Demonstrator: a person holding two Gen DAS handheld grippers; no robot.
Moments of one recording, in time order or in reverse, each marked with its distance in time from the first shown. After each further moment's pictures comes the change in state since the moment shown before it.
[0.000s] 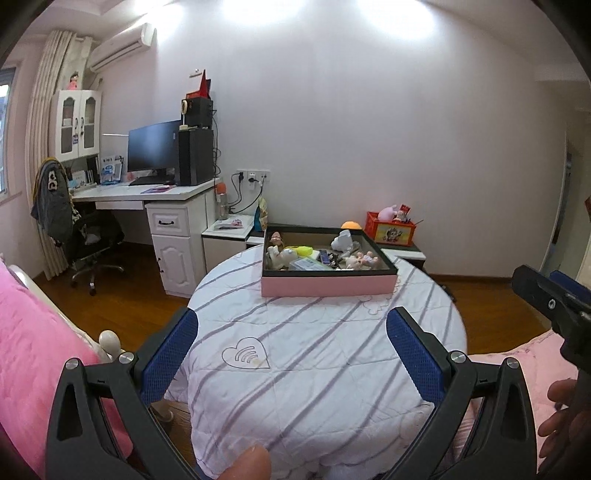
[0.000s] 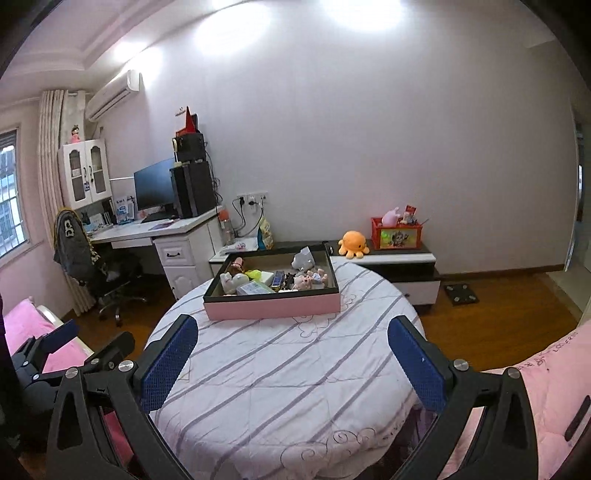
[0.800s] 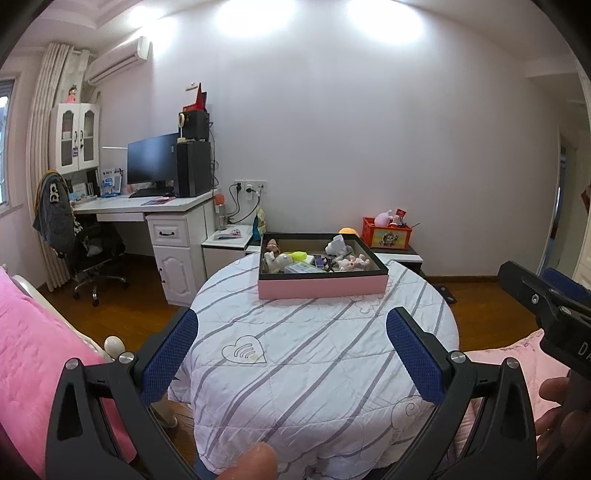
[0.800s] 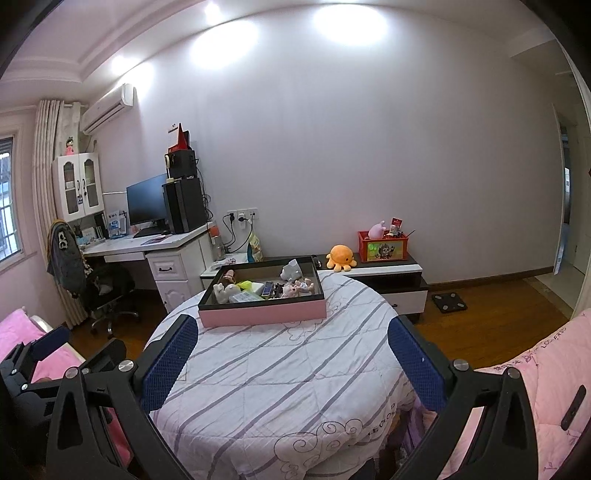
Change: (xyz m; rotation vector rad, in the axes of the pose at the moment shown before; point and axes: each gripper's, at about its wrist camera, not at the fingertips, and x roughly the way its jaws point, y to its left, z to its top) left arm -0.024 -0.016 -0.007 0.034 -0.029 0.012; right arm -0.025 -0.004 -0.011 0.022 -0.048 -0.030
